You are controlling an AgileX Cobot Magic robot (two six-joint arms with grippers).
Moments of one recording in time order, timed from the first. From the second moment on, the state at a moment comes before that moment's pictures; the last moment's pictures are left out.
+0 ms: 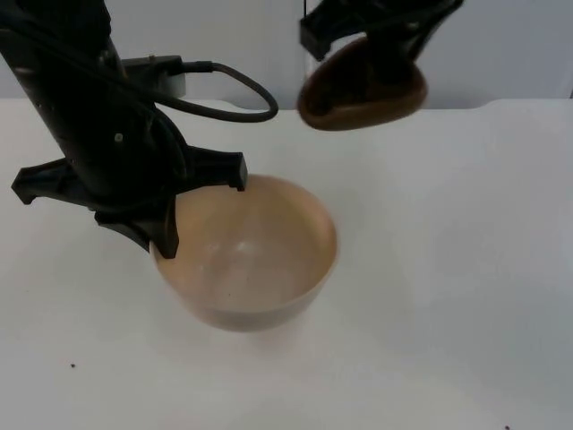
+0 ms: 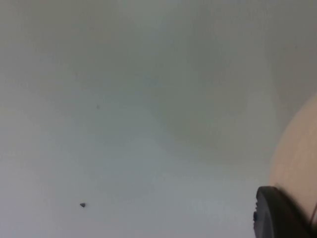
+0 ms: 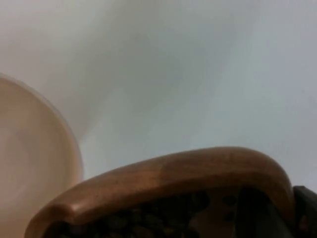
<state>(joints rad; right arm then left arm) 0.78 1.98 -1.86 -0.37 1.22 0.19 -0.43 1.78 -1.09 -0.10 0.76 -0.31</state>
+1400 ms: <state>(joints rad) 1.06 1.93 -1.78 -0.94 1.22 0.27 -0.43 1.78 -1.09 -0.10 0.76 -0.31</state>
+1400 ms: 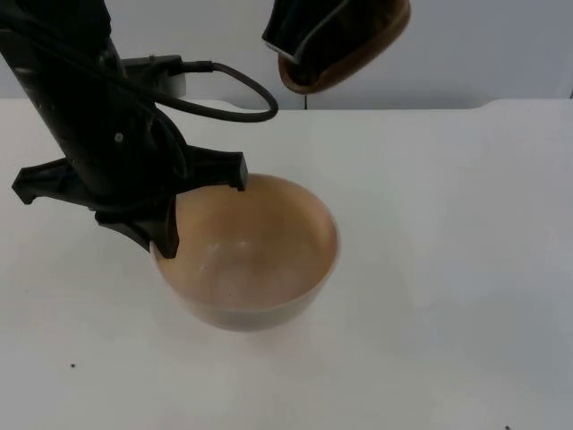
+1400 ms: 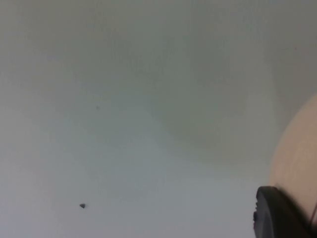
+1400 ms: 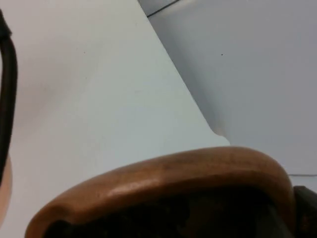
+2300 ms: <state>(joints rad) 1.08 1.95 -1.77 -1.05 1.22 0.22 -0.43 1.78 -1.09 -0.11 0.75 -0.31</state>
